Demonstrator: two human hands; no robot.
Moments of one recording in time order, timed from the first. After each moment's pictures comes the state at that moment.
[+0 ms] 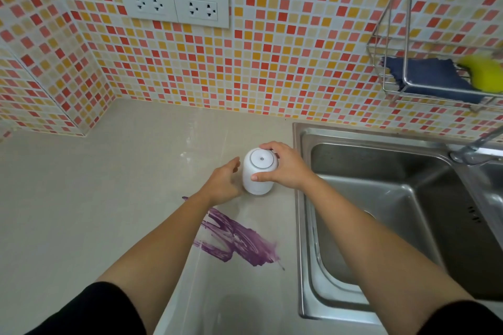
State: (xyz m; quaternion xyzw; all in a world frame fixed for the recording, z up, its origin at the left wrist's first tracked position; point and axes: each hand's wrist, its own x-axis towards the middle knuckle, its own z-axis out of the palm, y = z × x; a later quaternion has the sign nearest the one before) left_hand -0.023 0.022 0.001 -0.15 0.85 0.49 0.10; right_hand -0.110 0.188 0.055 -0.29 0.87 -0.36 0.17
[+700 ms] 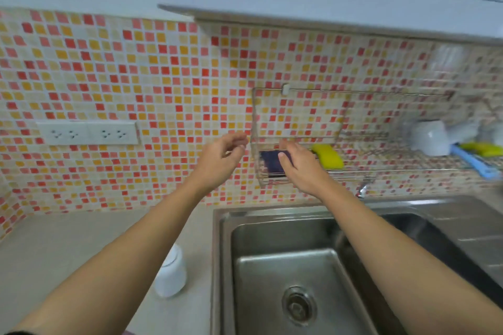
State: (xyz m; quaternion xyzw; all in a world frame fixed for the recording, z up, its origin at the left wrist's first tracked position) left_hand -0.126 0.195 0.269 0.06 0.84 0.50 -0.18; right_hand -0.197 0.389 0.248 -0.28 0.92 -0.25 -0.13
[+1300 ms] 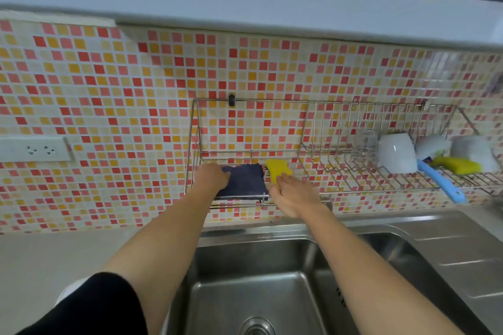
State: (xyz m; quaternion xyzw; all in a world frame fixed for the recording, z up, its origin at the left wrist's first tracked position) left_hand -0.280 0.310 0.229 -0.19 0.97 0.15 0.01; right_hand -0.280 0.506 0.218 -0.19 0.98 -0.04 0.02
